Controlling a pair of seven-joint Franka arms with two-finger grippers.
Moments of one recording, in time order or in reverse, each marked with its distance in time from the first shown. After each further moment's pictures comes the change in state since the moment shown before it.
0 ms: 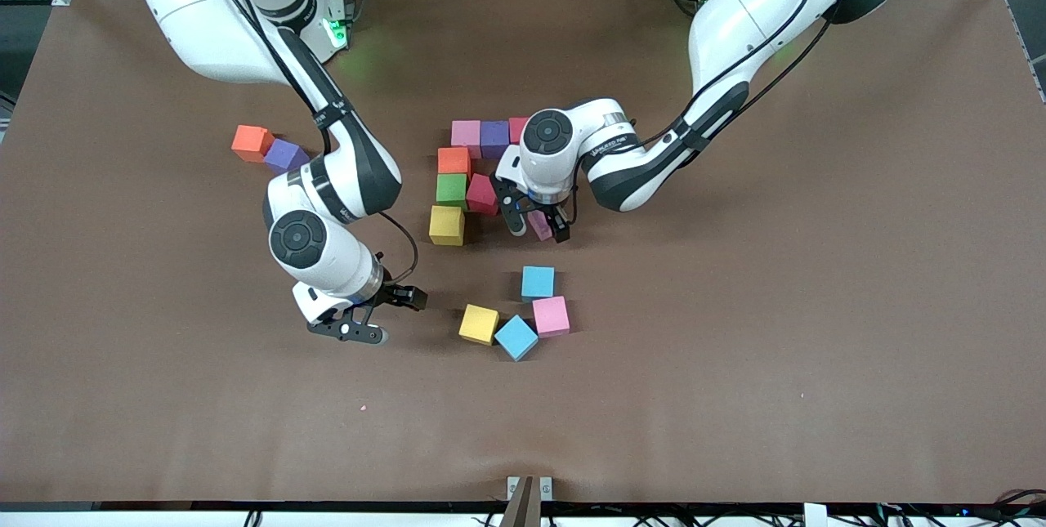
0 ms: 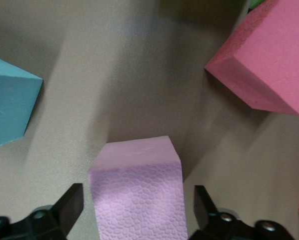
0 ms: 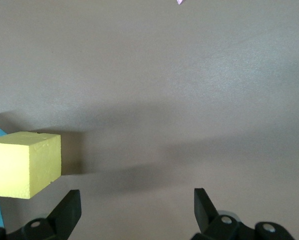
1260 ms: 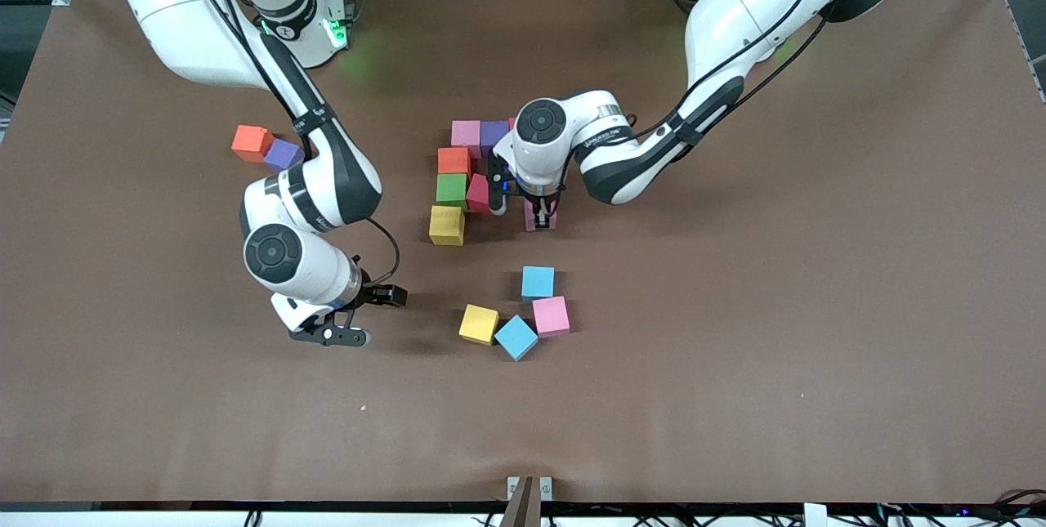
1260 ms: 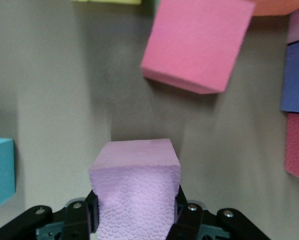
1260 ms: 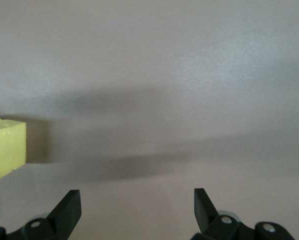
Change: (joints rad) left arm -0.004 -0.004 -0.042 -0.005 0.005 0.000 0.341; right arm -0.054 -0.004 -0.001 0.011 0.000 -0.102 -0.140
